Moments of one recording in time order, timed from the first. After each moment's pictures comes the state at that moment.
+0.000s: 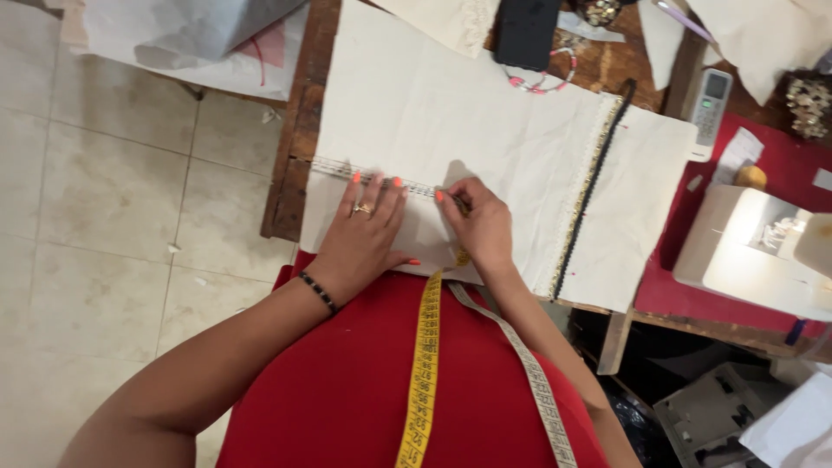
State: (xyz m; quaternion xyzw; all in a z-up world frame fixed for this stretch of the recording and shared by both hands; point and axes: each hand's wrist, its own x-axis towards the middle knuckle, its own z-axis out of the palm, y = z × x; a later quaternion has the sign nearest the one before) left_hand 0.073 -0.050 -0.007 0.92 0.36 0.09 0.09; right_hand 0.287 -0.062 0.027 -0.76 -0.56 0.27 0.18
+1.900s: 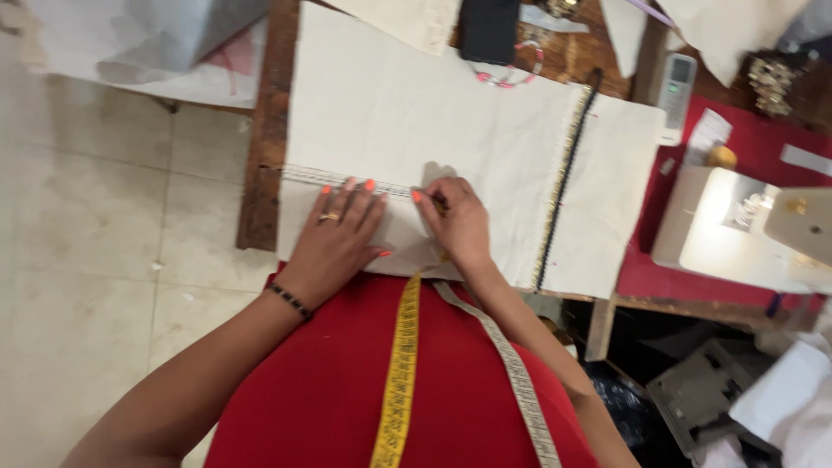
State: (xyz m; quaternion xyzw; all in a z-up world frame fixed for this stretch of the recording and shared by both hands) left_hand 0.068 -0.050 -0.019 0.92 0.35 0.17 0.03; right_hand 0.297 -0.069 0.011 -0.74 -0.59 0.23 0.23
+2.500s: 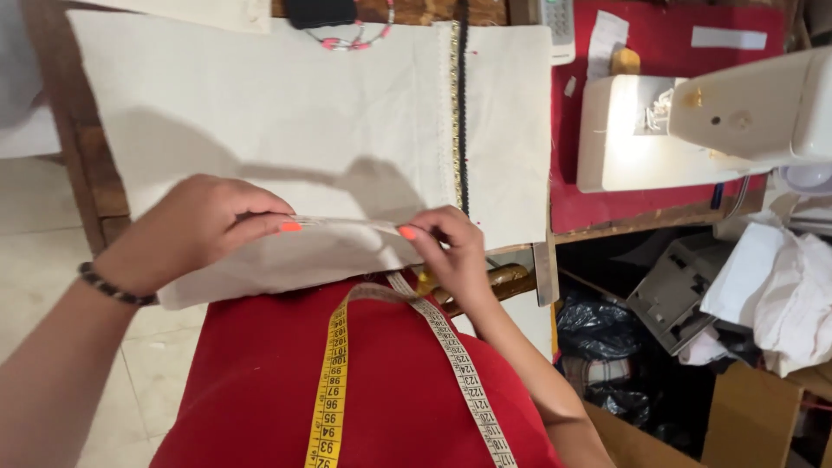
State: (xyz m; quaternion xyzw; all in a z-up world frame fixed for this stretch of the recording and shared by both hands) left_hand 0.126 0.058 0.106 0.83 0.26 -0.10 0.49; right_hand 0.374 -0.160 0.085 -0.71 -0.50 0.27 0.41
